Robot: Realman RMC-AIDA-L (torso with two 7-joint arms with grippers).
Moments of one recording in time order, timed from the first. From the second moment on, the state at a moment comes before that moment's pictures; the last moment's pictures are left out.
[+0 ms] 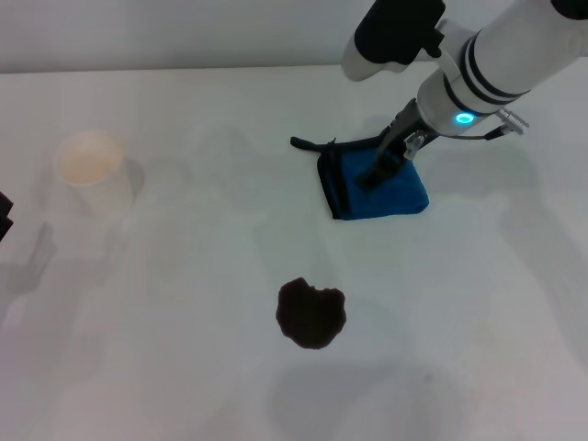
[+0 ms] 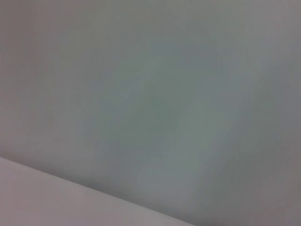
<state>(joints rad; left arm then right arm) -0.28 -2.09 1.18 0.10 -2.60 -1.23 2.39 0.83 2.02 -1.49 -0.82 0.54 1.06 -0.71</state>
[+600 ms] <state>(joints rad) -0.28 -2.09 1.18 0.10 -2.60 -1.23 2.39 0.85 2.02 -1.51 -0.72 0.53 0.97 -0.68</state>
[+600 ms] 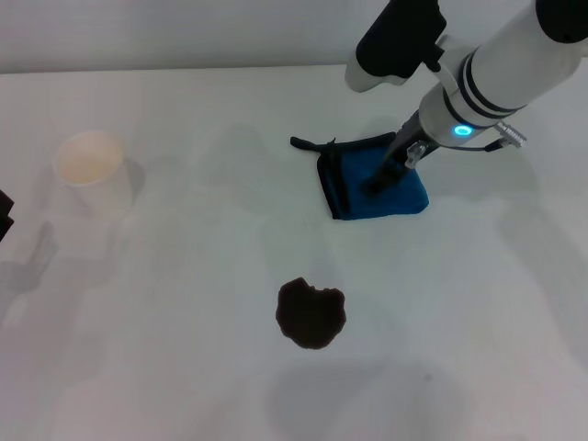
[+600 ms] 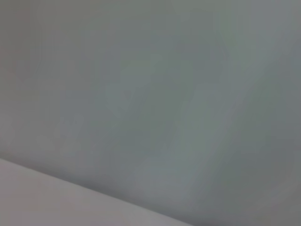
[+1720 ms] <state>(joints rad) -0.29 -2.09 1.19 0.10 -2.60 -1.23 2.39 0.88 2.02 -1.51 -0.63 0.53 0.95 -0.68</state>
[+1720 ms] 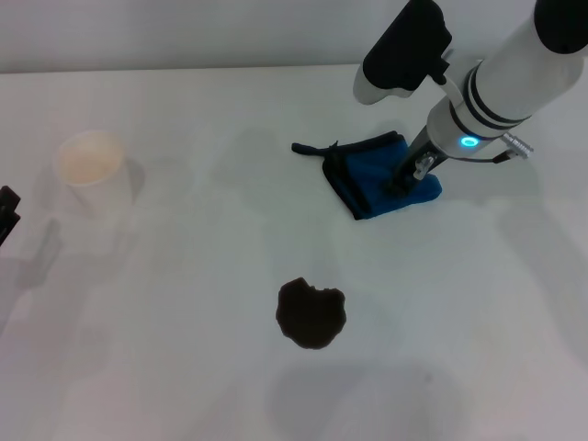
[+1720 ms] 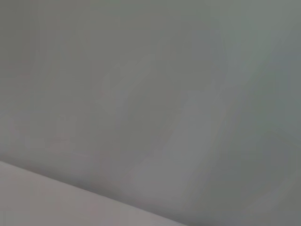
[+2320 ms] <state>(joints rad) -0.29 -2.09 1.19 0.10 -2.60 -1.23 2.38 0.86 2.02 -1.48 -0.70 0.54 1.02 -0.69</state>
